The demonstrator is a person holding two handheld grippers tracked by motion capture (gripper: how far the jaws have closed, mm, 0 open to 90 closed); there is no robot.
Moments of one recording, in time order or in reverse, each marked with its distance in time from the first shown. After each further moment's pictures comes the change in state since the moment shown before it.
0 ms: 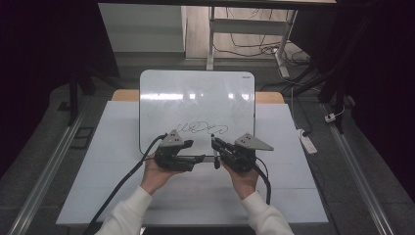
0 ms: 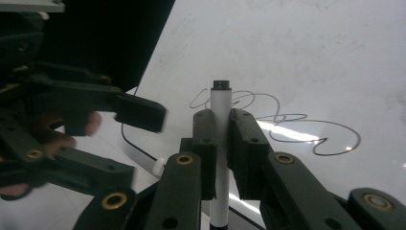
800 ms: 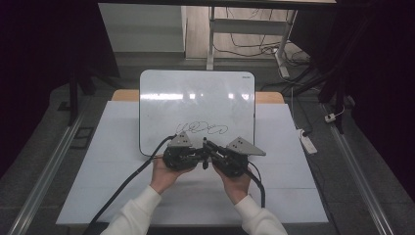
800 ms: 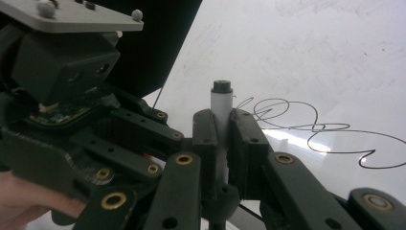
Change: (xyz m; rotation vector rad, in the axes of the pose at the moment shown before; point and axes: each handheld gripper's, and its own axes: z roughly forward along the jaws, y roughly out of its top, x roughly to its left) left arm -0.002 0.002 0.019 0.008 -0.092 0.019; right arm 0.023 -0.002 0.005 -0.030 0.030 -0.011
